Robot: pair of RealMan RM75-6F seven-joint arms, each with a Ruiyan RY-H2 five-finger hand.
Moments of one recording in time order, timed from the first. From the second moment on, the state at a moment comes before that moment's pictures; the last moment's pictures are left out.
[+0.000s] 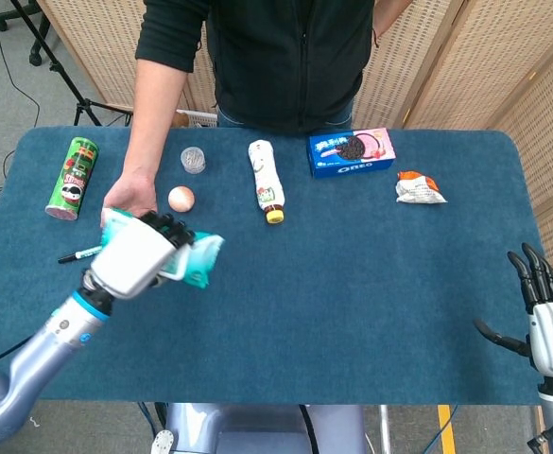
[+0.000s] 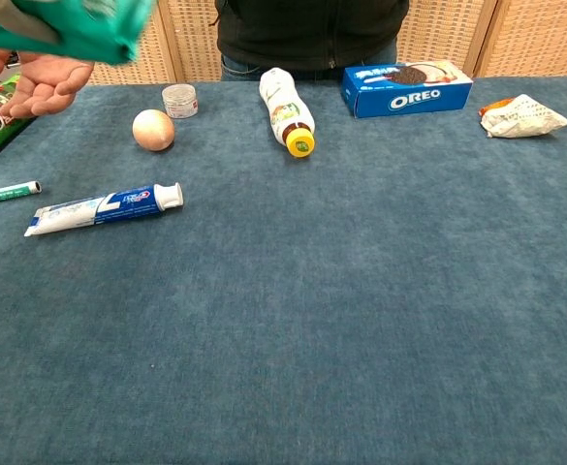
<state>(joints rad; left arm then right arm) -0.70 -0.96 -0.19 -2.02 1.37 1.13 0.52 0.10 -1.15 0.09 -1.58 -1.55 1.67 0.17</state>
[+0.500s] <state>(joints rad) -0.66 -1.05 -0.19 -1.72 1.26 1.09 0.36 0.10 -1.15 0.10 -1.59 -1.55 1.65 0.18</state>
